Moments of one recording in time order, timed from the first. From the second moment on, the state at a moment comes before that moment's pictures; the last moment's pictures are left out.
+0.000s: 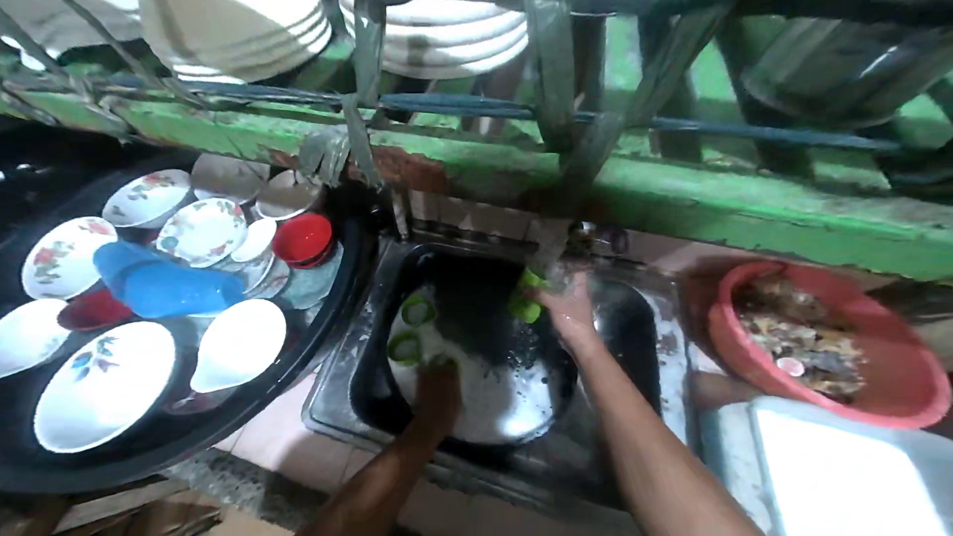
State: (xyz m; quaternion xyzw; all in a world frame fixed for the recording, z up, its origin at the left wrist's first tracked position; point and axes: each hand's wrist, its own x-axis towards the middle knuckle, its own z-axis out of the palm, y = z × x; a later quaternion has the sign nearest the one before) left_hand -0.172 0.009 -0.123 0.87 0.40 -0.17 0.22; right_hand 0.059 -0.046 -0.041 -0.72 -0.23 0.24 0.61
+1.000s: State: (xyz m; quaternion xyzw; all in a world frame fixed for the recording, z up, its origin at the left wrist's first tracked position) left_hand -0.028 0.044 -0.020 0.77 0.25 0.07 0.58; right_hand 0.020 -0.175 -0.061 -0.75 -0.11 0.42 0.51
